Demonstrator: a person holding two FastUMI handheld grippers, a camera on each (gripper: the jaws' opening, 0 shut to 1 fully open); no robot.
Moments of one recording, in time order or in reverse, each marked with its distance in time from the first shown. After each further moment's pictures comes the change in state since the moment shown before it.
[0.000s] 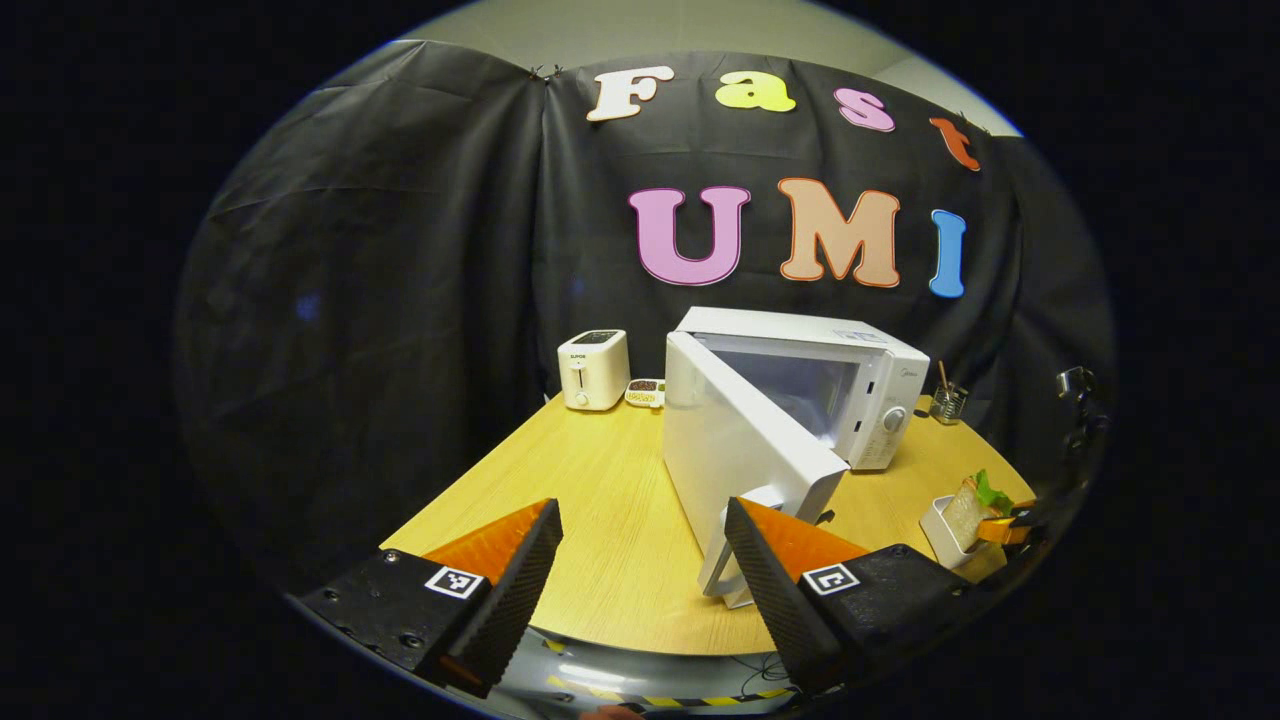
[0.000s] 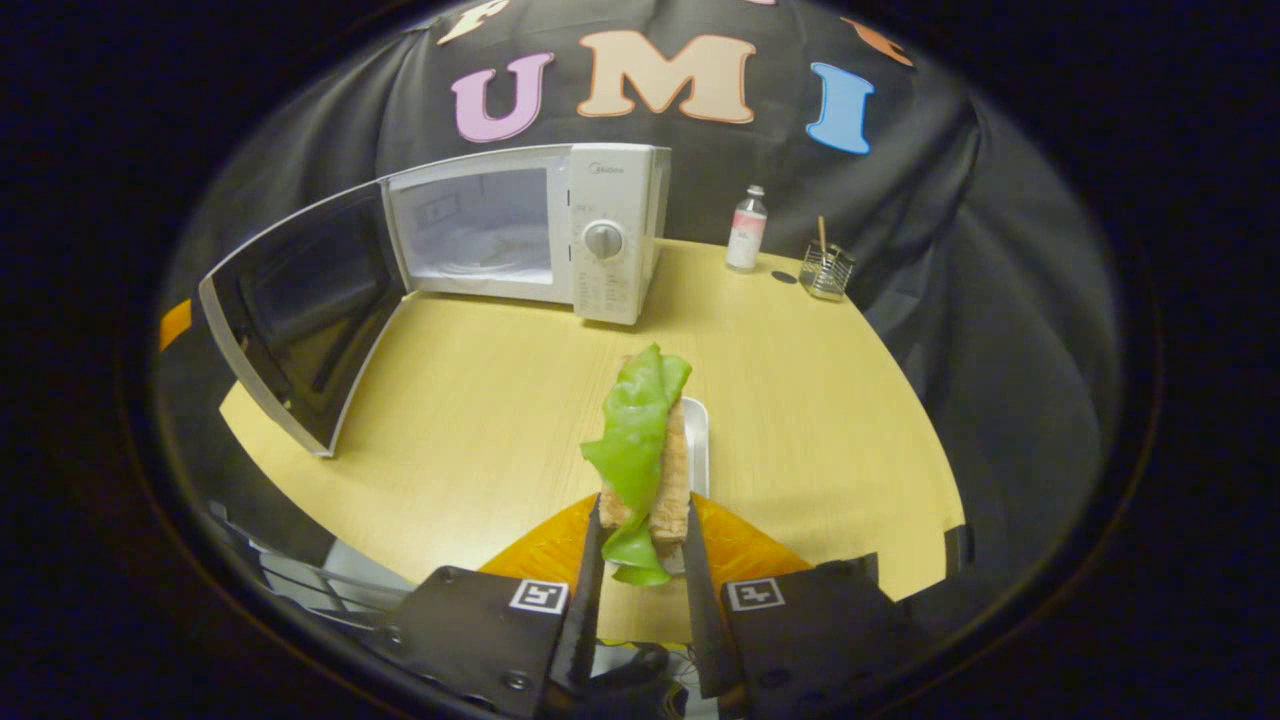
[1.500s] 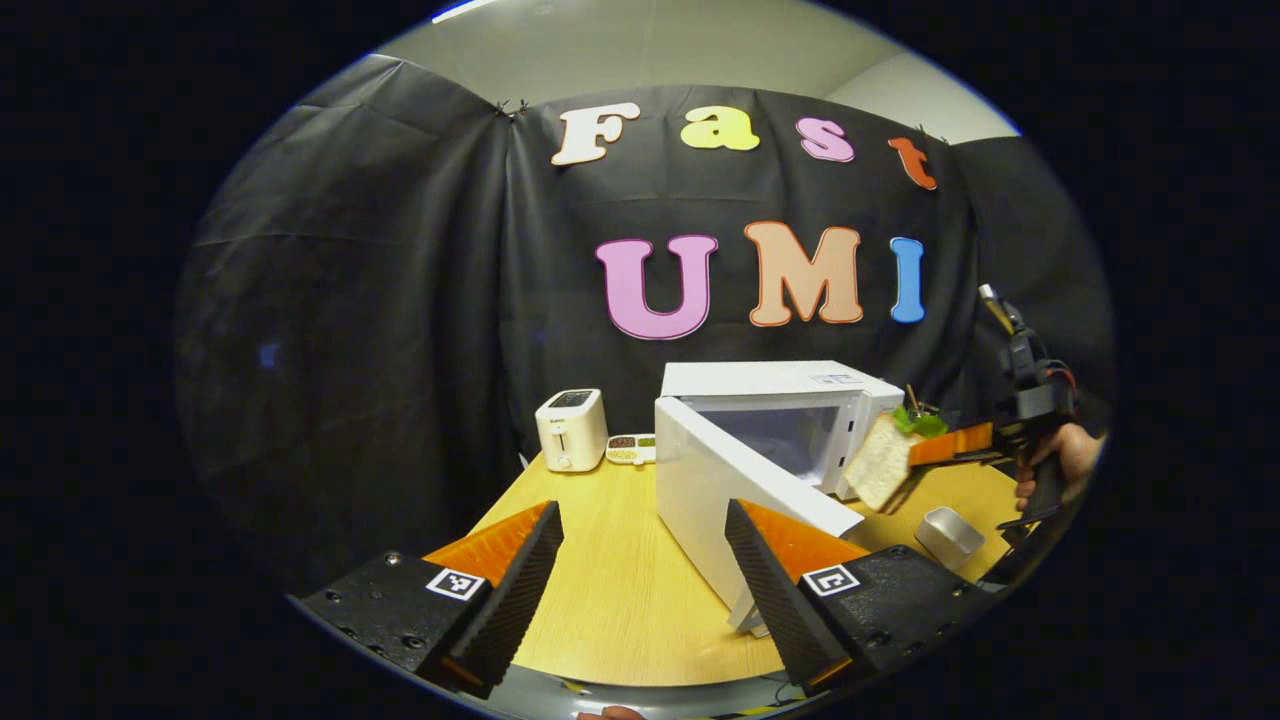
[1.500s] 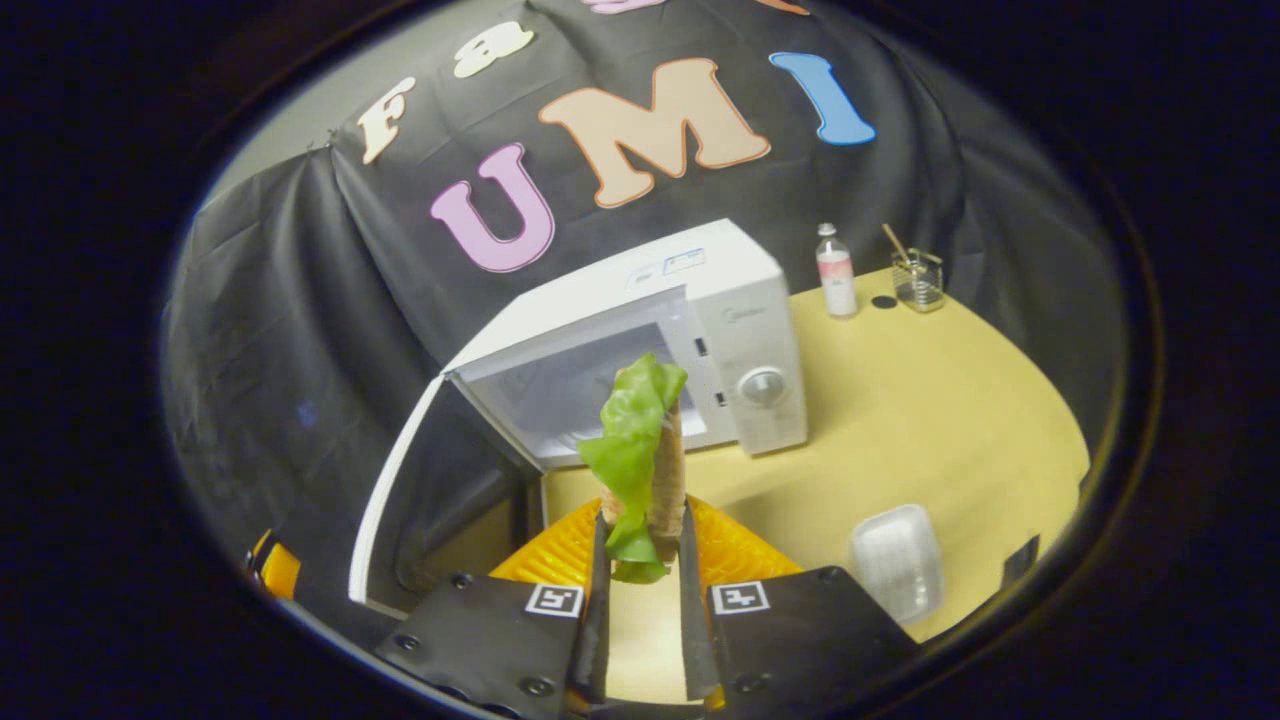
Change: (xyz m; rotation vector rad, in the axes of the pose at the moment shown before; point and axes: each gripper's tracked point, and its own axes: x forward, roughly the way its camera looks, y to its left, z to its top) left arm 0.009 0.022 0.060 0.065 -0.161 -0.180; right arm 0.008 0.165 0.180 0.424 -0.161 0.295
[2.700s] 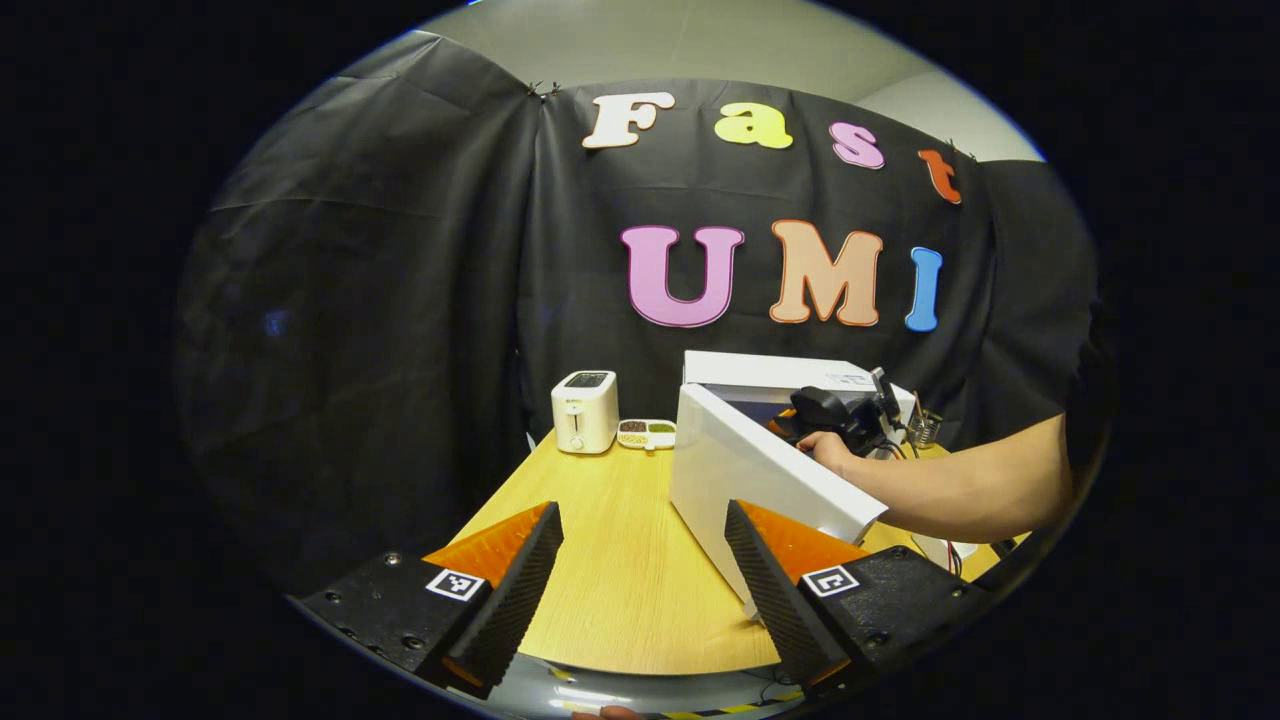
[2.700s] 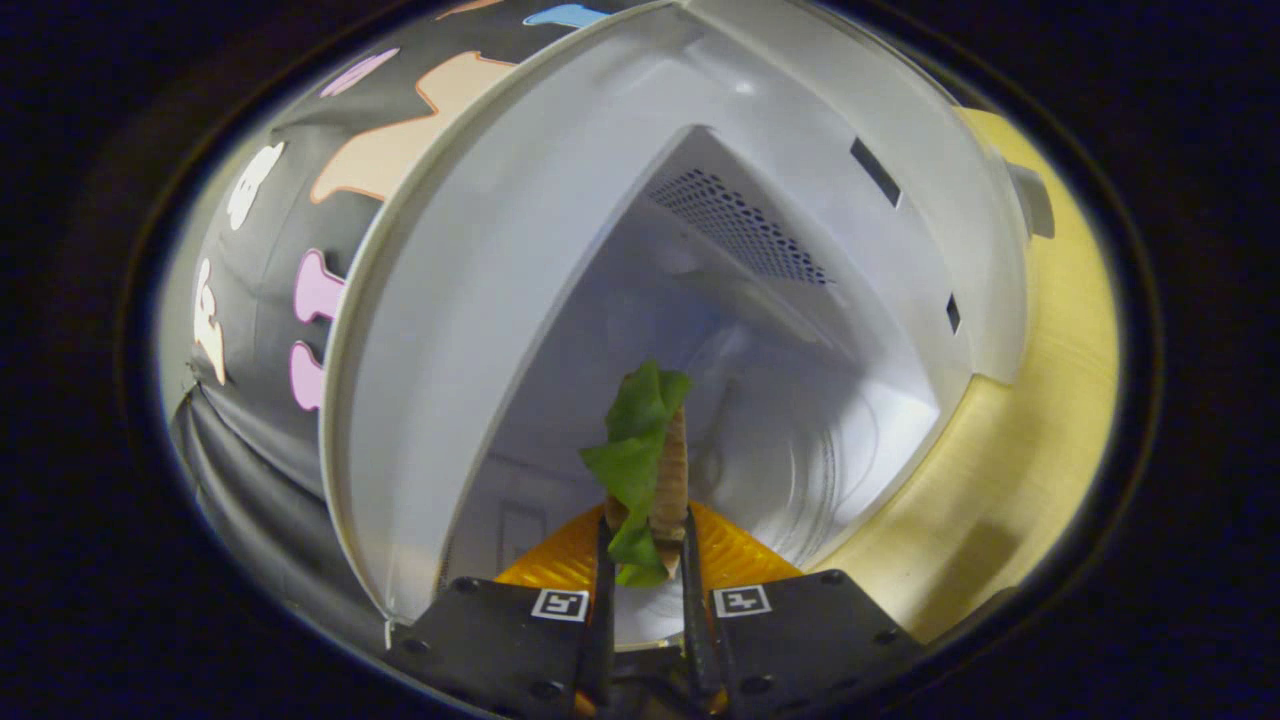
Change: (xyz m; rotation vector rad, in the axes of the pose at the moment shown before) left arm -0.006 0.034 -0.018 -0.063 0.081 0.040; right arm 0.285 0.041 0.033 0.658 -0.190 -0.091
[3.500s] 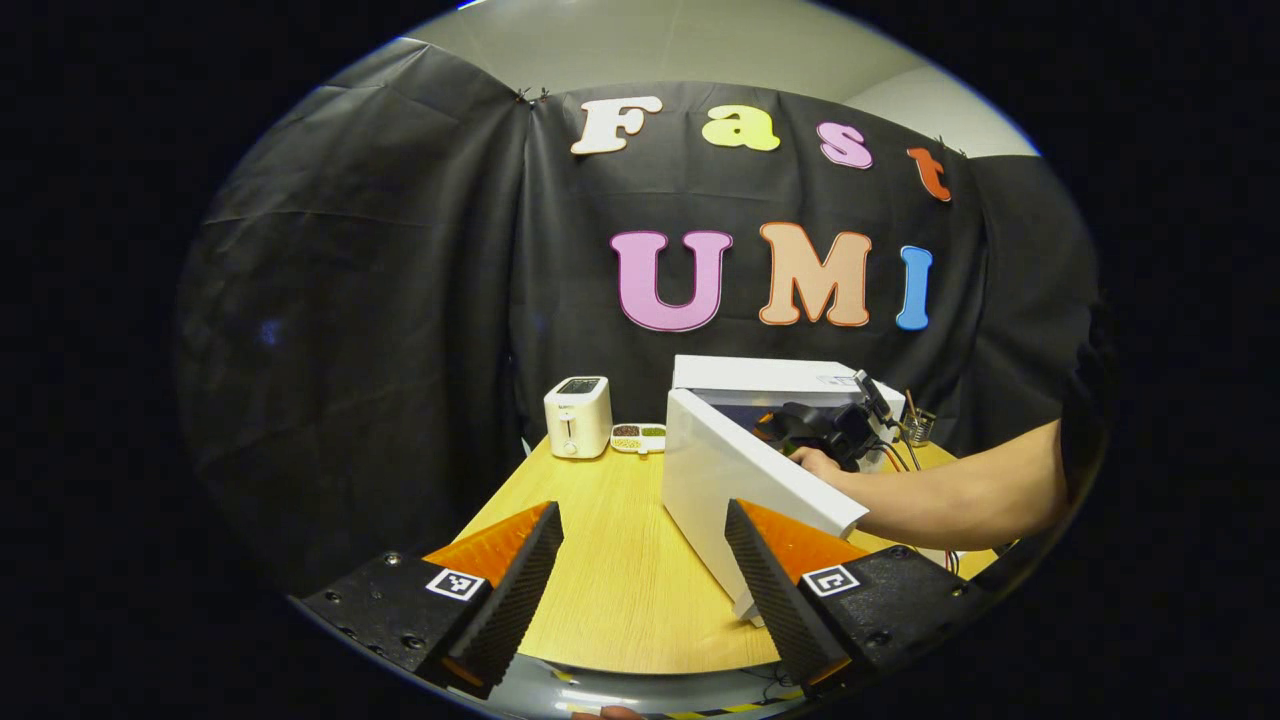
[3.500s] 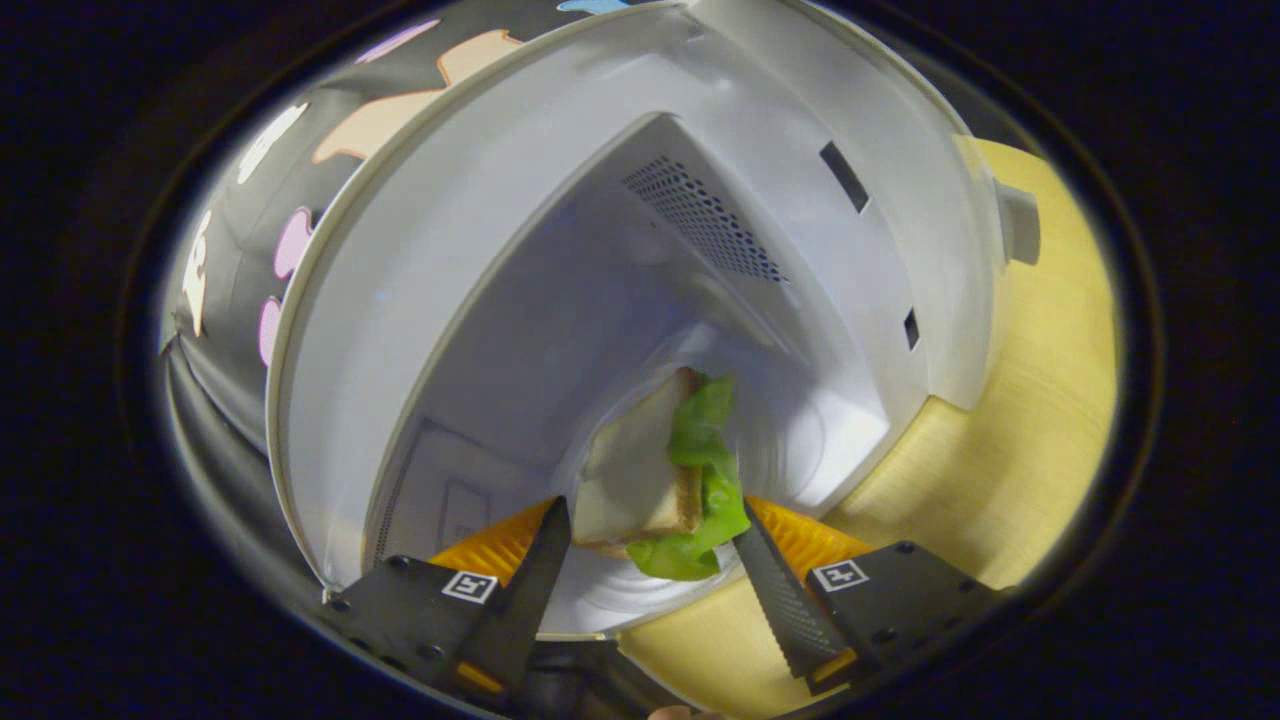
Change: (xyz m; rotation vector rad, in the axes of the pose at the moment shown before) left arm -0.009 -0.012 0.010 0.022 -0.024 -0.012; right arm -0.025 -0.017 -0.039 -0.135 0.035 -0.091
